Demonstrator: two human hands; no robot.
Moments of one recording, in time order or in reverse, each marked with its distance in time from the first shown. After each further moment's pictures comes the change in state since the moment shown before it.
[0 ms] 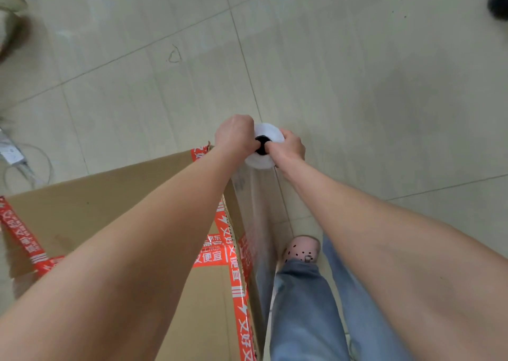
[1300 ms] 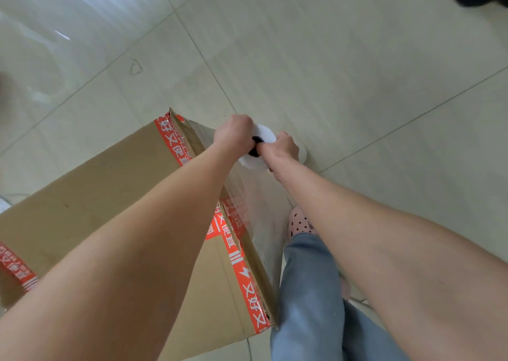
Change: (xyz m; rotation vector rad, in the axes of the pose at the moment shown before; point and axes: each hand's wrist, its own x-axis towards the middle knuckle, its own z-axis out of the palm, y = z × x) left_hand -0.068 0.042 0.083 0.153 -0.040 0.196; right_hand -0.061 0.113 -0.011 0.159 0.134 0.098
